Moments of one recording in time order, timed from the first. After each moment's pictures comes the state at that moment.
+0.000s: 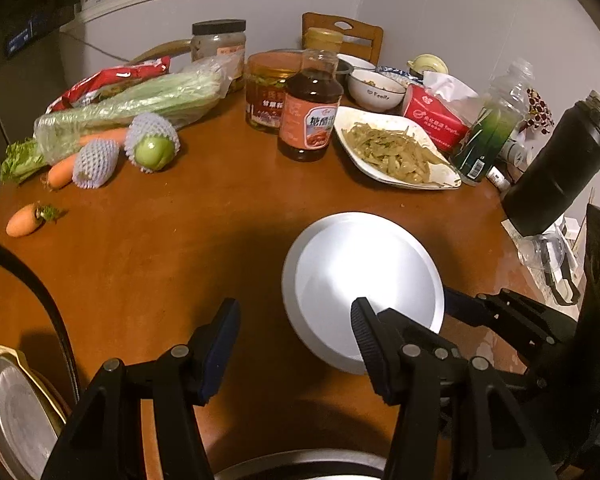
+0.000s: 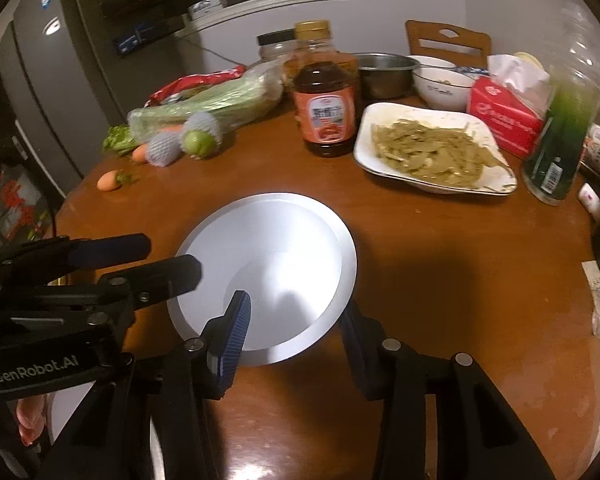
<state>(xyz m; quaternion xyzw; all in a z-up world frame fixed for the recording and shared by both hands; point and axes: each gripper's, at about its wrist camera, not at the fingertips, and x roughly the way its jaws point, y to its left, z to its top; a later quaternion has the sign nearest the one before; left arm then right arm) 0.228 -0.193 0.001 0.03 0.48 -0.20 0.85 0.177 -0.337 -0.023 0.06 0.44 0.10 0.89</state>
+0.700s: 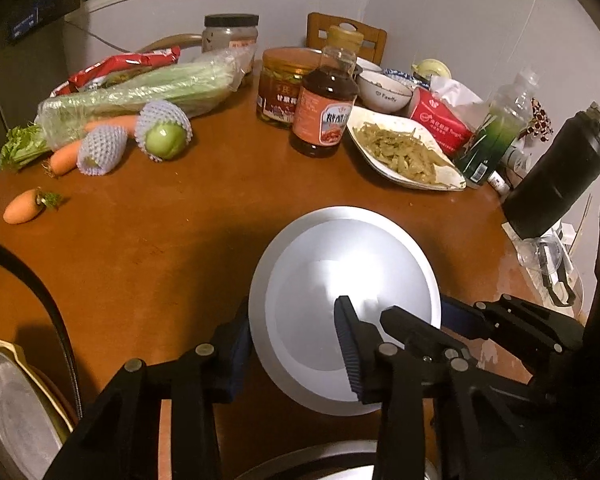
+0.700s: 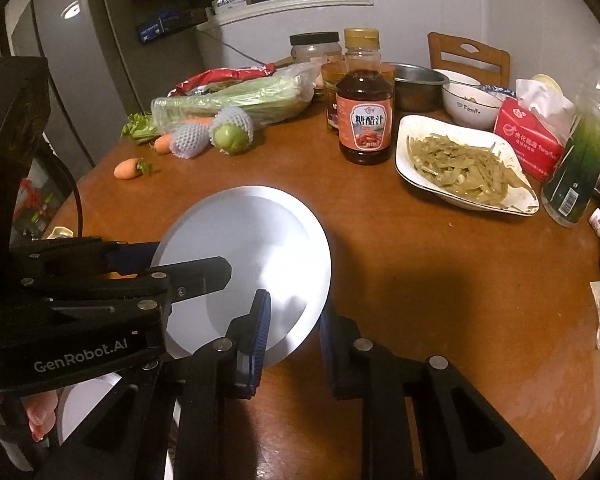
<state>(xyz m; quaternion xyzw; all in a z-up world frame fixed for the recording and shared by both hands) 0.229 -0.173 -0.003 0.01 0.48 -0.20 0.85 0.176 -0.307 -0.016 0.04 0.43 0.12 0.89</state>
